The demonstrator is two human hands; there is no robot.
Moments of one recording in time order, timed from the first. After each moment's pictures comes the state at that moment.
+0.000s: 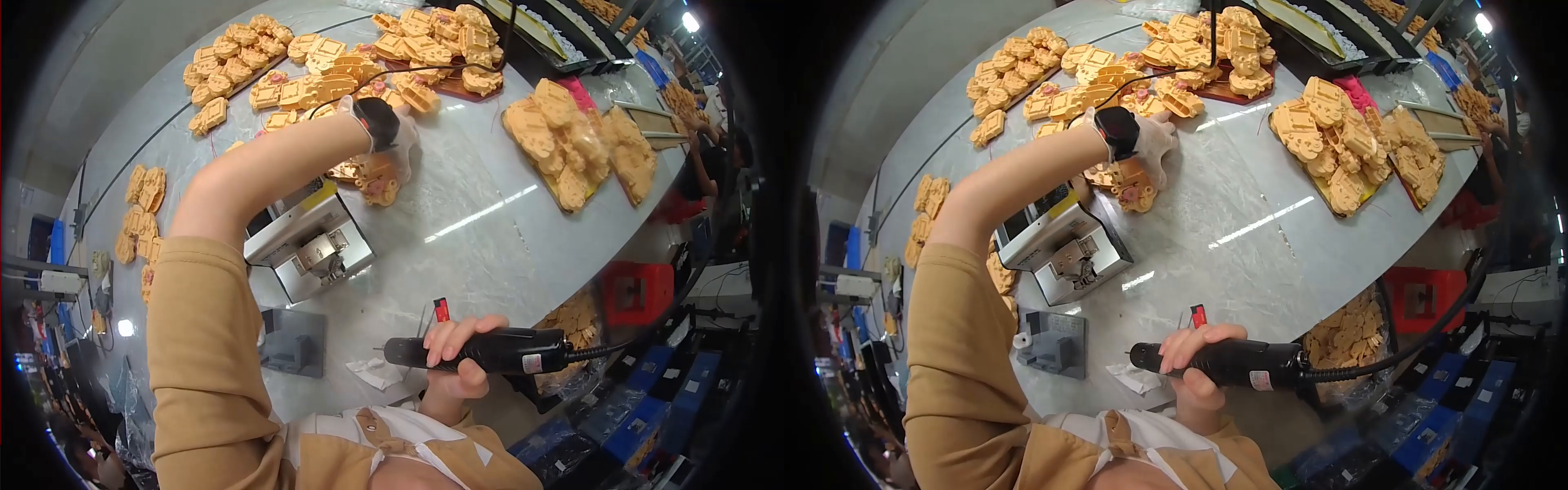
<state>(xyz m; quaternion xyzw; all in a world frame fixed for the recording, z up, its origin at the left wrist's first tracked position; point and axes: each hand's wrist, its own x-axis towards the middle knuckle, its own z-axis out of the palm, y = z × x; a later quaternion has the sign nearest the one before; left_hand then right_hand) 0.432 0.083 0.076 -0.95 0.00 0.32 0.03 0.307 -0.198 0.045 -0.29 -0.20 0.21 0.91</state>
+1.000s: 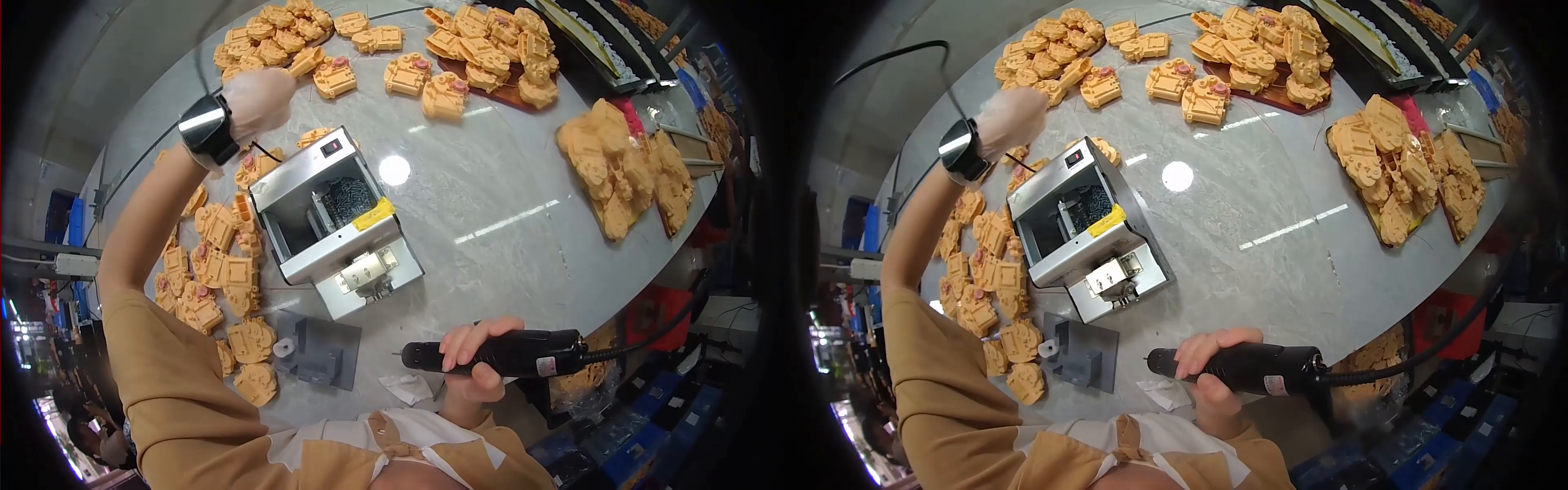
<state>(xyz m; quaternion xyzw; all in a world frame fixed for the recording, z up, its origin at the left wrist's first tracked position) 0.281 0.206 0.138 -0.91 -0.35 0.16 0.18 0.309 -0.158 0.037 -0.29 -0.19 0.30 0.89</state>
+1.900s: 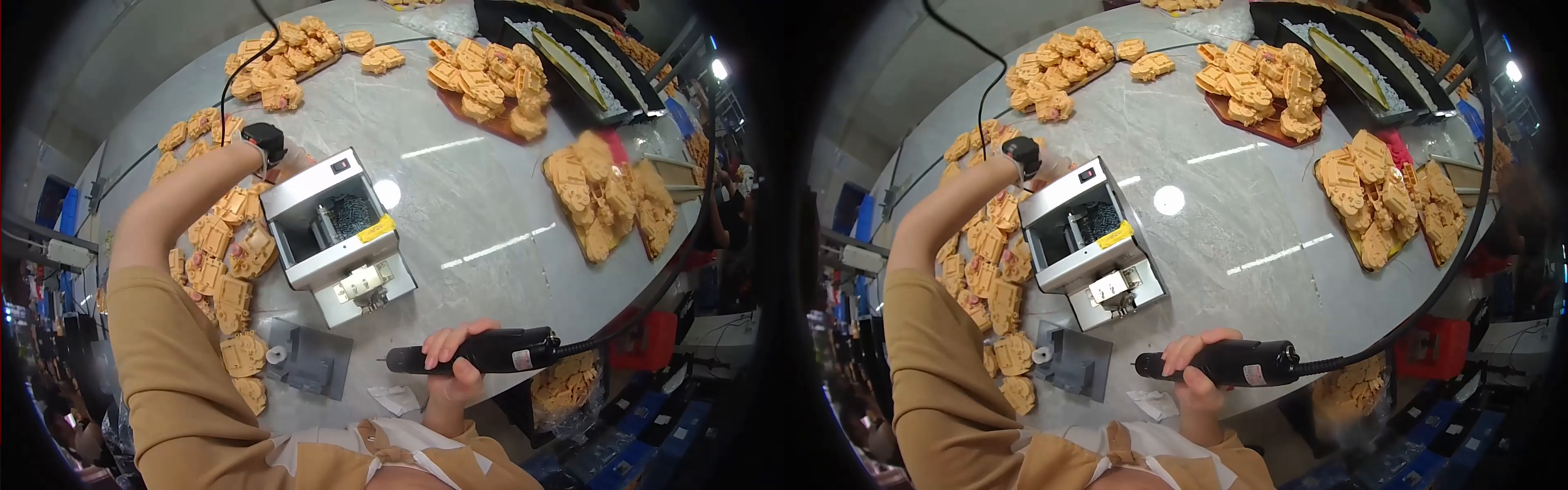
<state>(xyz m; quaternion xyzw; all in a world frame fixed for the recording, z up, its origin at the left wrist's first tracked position) 0.265 0.260 0.051 -0.87 -0.29 0.39 -0.05 0.302 -0.150 0.037 -0.30 -0.17 0.30 0.89</state>
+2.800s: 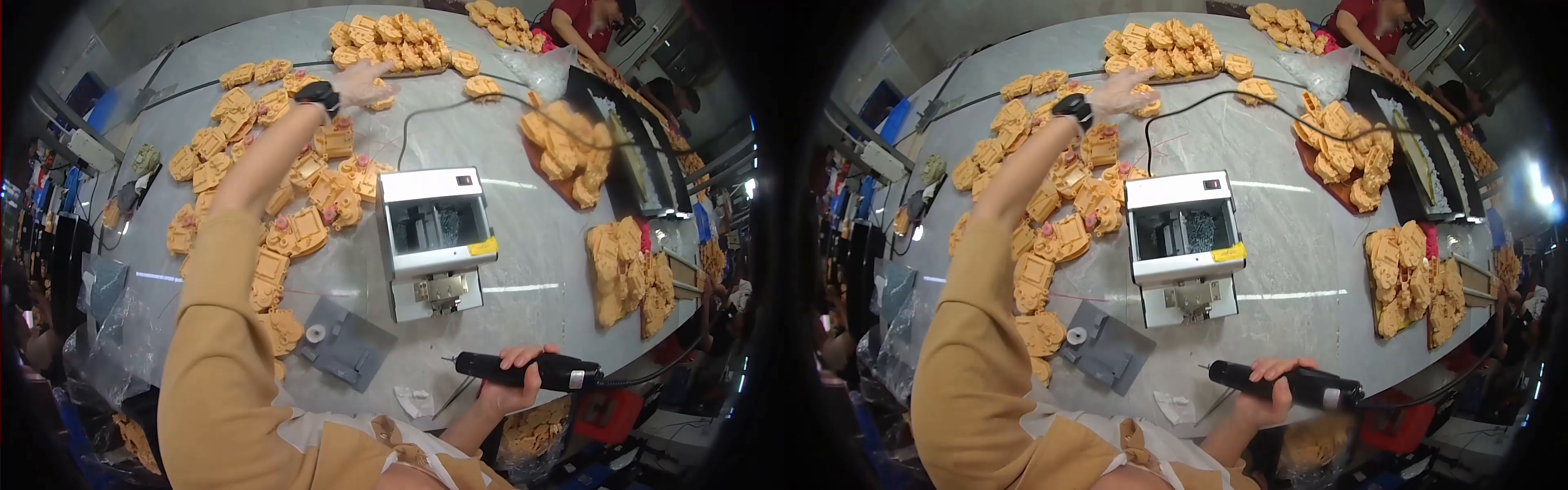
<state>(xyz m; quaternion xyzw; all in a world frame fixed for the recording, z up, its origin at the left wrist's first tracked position) 0.196 0.342 0.045 -0.92 -0.36 -0.13 -0.08 0.307 -0.153 0.046 -0.39 -0.18 0.21 0.88</state>
